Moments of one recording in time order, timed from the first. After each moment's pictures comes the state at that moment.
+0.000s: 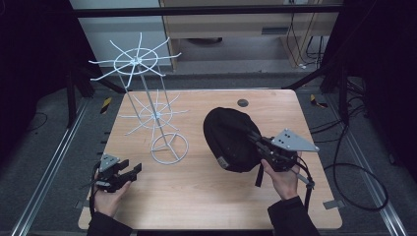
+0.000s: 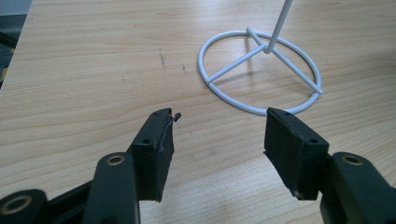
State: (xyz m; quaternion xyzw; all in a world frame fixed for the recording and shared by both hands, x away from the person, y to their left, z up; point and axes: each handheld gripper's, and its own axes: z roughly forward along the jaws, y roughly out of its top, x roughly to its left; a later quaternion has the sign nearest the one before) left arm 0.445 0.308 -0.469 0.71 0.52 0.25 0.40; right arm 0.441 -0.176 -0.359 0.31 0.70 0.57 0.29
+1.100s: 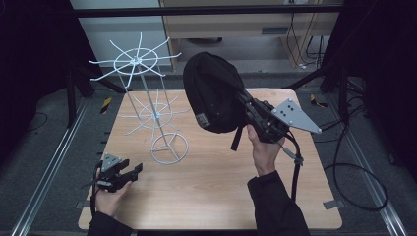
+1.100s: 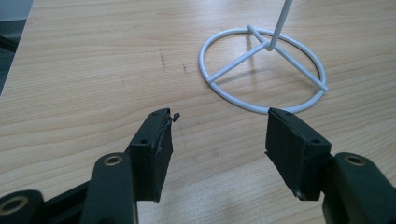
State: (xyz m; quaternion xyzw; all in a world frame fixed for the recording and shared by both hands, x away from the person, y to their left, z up) left arm 0.447 0.307 -0.471 0.72 0.51 0.25 0.40; right arm 0.462 -0.135 -0.280 0.27 0.55 0.71 0.35
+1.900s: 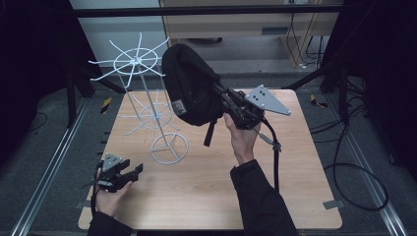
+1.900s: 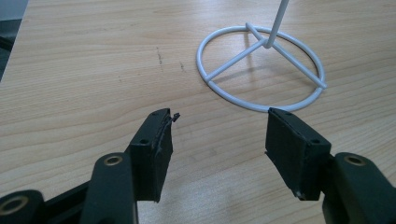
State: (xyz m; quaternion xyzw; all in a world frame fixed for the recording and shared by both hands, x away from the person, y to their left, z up) left arm 0.448 0.305 -0.471 0.72 0.51 0.25 0.40; right arm 0.500 -0.091 -0.283 0.27 0.56 0.72 0.30
